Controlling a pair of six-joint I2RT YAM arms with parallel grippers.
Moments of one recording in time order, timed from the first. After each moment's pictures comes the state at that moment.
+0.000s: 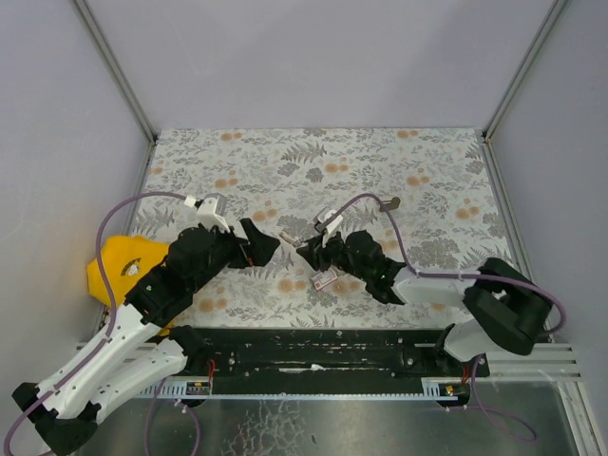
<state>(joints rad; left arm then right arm) -0.70 0.68 0.78 -0.43 -0.12 -0.62 0.91 1.41 0.59 0.63 -0.05 0.11</state>
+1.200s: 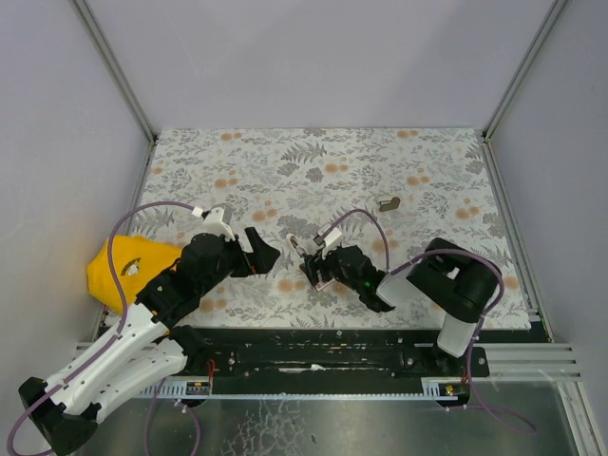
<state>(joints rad) -0.68 0.67 0.65 -0.44 -0.12 -0.70 0.91 1.82 0.50 0.98 0.09 0.13</state>
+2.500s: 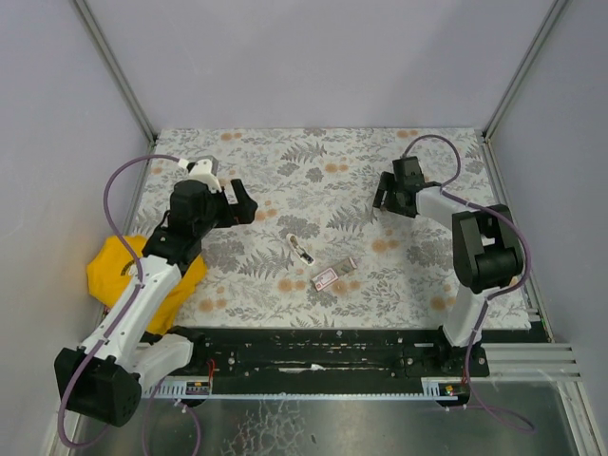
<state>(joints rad) -0.26 1.02 0.86 -0.29 0.05 -0.36 0.23 1.84 1.15 -0.23 0.11 0.45</state>
